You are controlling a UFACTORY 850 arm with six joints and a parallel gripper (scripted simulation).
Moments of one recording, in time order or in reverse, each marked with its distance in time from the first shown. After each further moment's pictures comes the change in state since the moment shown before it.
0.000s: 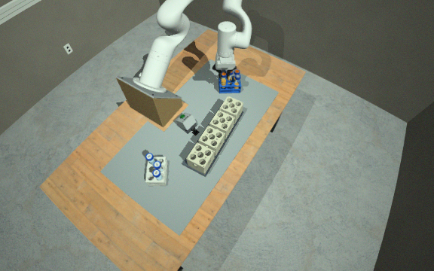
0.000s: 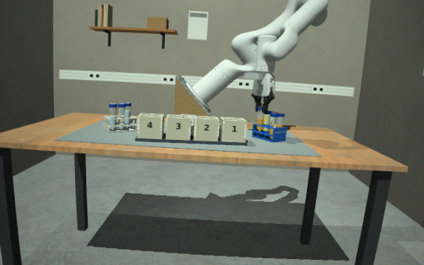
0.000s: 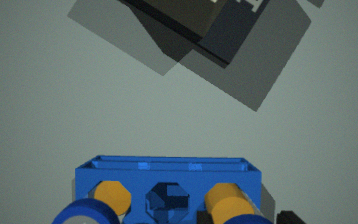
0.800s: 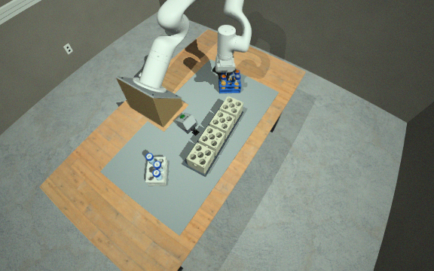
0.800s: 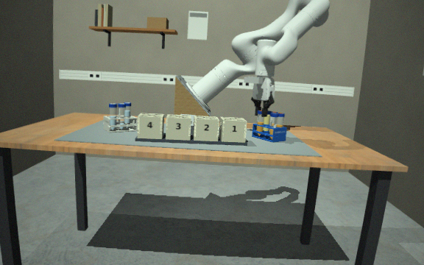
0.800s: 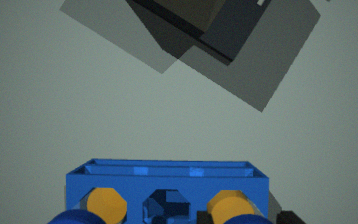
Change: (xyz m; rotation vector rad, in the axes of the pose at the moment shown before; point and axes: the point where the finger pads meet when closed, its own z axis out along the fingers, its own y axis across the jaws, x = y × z) arm 0.000 0.000 0.018 0.000 0.000 0.000
